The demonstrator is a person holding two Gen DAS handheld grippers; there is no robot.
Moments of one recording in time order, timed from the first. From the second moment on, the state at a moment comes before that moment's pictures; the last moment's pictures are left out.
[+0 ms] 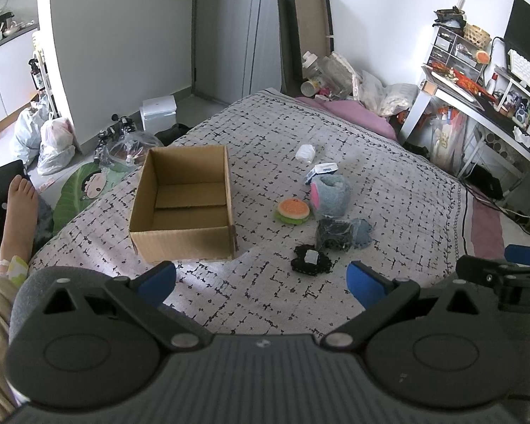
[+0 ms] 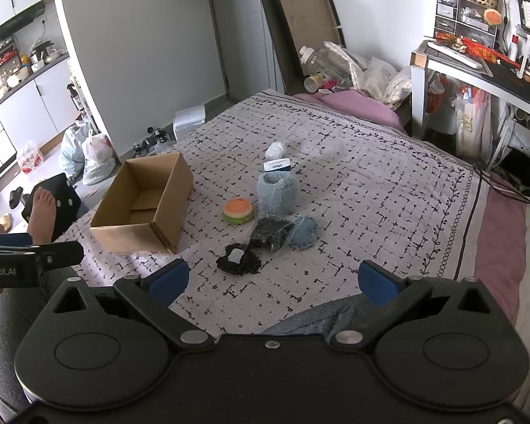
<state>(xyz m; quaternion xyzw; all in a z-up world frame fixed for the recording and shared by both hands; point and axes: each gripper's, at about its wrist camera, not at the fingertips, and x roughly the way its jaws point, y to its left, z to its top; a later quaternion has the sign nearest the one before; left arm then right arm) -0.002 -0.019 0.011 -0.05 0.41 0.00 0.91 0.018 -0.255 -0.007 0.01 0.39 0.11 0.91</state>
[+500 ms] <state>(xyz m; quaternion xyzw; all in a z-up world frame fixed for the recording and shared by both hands) 0.010 -0.012 0.001 -0.06 0.42 0.01 0.91 0.028 -0.249 -0.017 0.01 0.40 0.11 0.91</state>
